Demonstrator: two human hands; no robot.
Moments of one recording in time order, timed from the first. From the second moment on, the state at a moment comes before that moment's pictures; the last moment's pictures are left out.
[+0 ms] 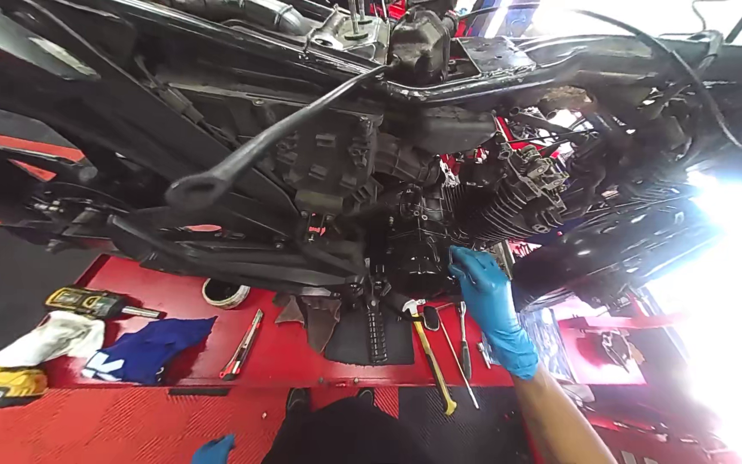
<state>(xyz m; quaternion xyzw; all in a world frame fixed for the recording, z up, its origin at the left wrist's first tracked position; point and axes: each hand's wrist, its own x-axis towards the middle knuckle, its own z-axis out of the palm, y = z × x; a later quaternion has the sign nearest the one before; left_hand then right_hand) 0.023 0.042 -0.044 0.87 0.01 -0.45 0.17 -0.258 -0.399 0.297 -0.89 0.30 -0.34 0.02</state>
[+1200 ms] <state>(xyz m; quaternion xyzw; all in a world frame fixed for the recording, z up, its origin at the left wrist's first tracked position) -0.055 -0.180 0.214 0.43 -0.15 -0.63 0.64 -0.208 -0.275 0.257 -0.85 0.33 -0.41 0.03</state>
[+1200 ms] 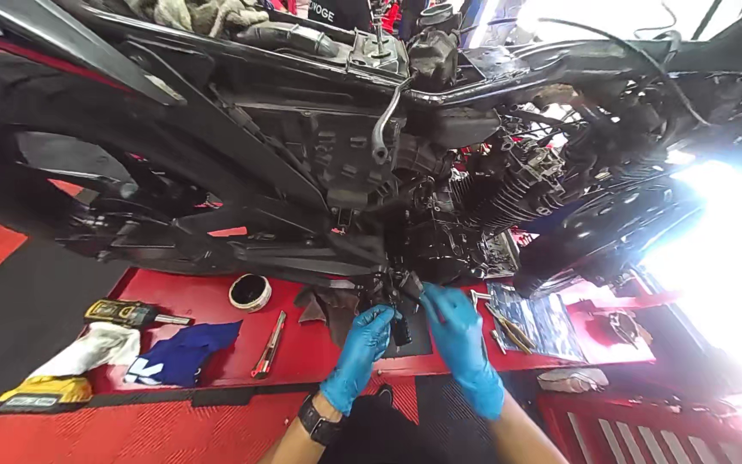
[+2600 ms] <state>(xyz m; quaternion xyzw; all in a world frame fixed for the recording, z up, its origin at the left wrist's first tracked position) 0.002 -0.116 0.133 0.50 0.02 -0.69 0.52 -0.174 -0.355 0.299 -0.79 0.47 -0.38 -0.04</state>
